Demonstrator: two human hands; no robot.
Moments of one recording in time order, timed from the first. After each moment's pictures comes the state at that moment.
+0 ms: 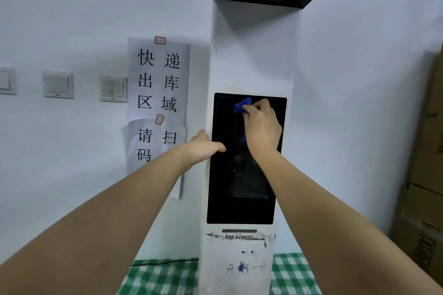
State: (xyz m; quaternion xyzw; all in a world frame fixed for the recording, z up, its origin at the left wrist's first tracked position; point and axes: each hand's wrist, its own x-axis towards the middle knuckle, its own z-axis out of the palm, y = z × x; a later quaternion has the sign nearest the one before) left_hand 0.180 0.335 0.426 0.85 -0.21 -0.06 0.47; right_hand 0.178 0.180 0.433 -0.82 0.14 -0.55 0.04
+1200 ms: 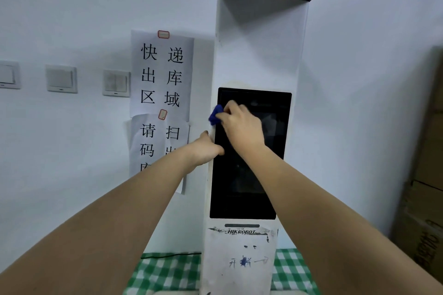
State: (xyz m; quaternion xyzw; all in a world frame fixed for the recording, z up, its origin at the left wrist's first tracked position) left_hand 0.188 0.335 0.412 0.85 -0.21 -0.07 0.48; right_hand 0.195 0.207 0.420 -0.86 -0.01 -0.50 -0.10
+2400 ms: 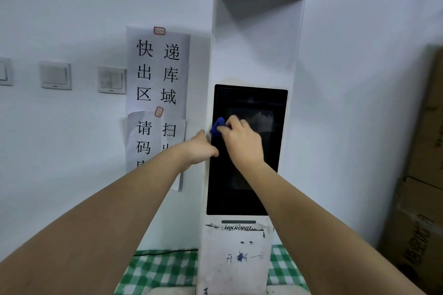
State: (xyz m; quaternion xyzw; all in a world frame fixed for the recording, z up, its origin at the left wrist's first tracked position) left_hand 0.190 0.338 0.408 0.86 -0.22 -0.07 0.45; right_hand 0.181 0.201 0.385 -0.88 0.02 -0.46 -0.12
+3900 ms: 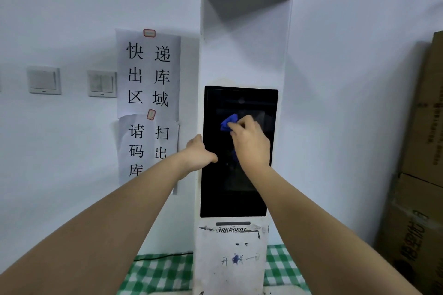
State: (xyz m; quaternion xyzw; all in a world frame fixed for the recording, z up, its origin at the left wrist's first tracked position) left_hand 0.186 0.320 0.401 0.86 -0.23 -0.06 0.45; right_hand 0.173 0.170 0.381 -0.86 0.06 -0.51 0.00
